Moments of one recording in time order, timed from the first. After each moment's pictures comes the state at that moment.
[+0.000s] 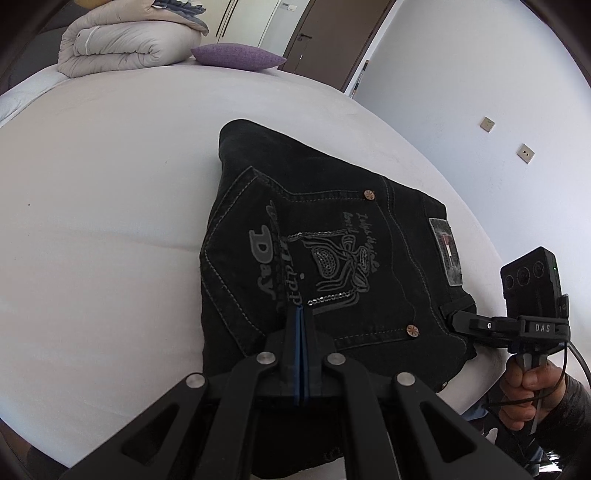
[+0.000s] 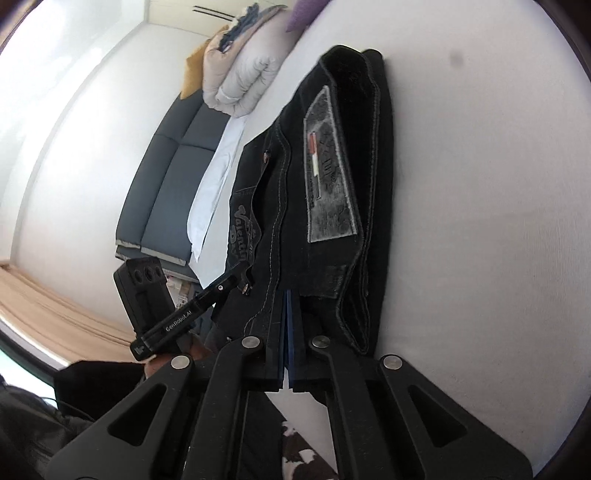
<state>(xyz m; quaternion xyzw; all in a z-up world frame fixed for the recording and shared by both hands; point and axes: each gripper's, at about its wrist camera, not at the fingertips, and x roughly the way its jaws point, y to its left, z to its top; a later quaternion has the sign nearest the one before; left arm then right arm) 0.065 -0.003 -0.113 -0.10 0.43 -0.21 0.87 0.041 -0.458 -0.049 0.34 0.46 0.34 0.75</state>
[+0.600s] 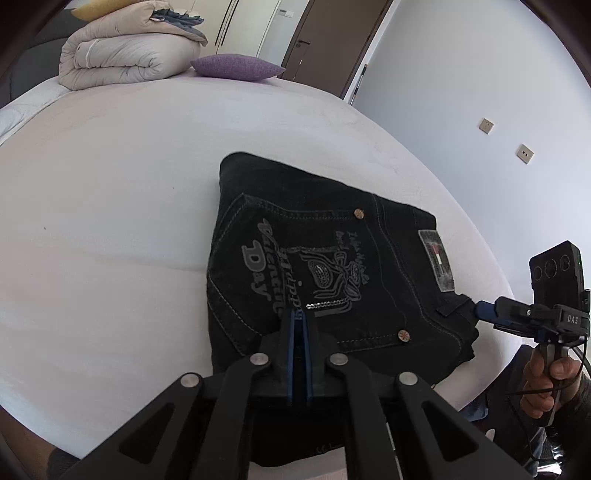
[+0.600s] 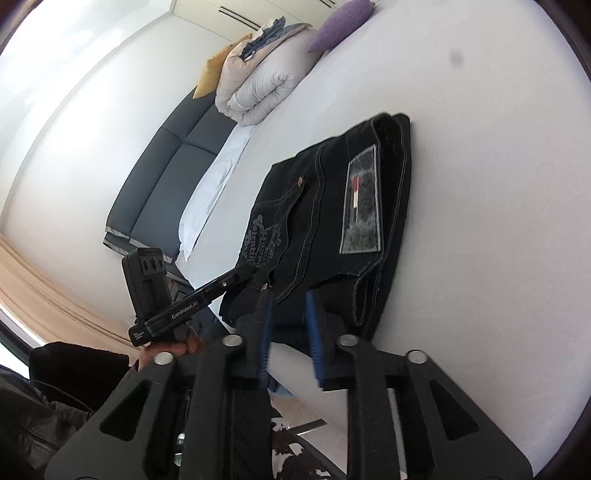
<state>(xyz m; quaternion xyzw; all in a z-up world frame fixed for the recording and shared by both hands) 0.060 0.007 -0.078 -0.09 0.42 -0.20 0.88 0.026 -0.476 0.006 0.31 0.43 0.32 0.78</state>
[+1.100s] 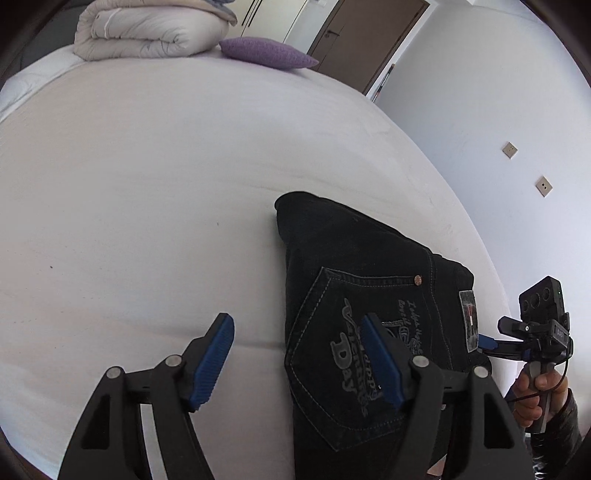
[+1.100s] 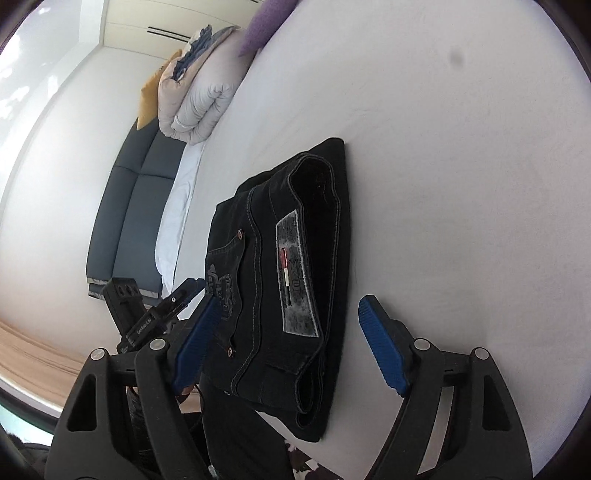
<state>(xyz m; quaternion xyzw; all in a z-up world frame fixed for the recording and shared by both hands) 0.144 0.048 -0.079 -0.13 0.47 -0.18 0.85 0.094 -0.505 -0.012 0.37 0.51 0.24 0.74</state>
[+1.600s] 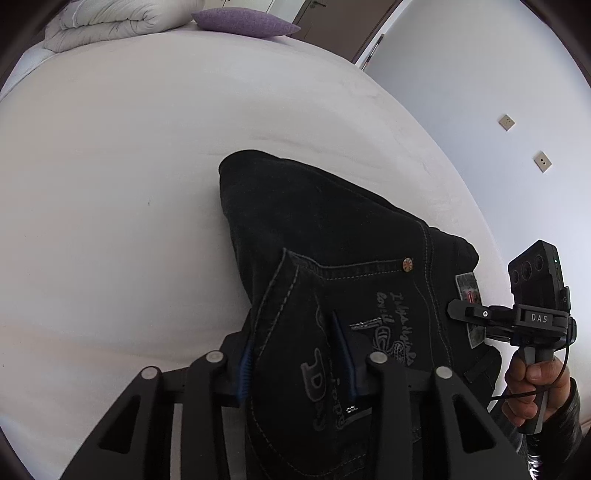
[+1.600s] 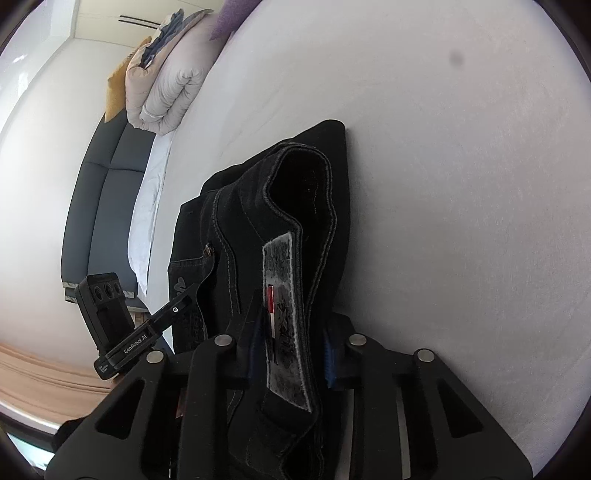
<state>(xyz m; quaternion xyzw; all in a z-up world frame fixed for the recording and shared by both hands) 0.155 0.004 -0.098 -0.11 0.50 -0.21 0.83 0.130 -0.471 -0.033 0.34 0.54 0.20 0.74</state>
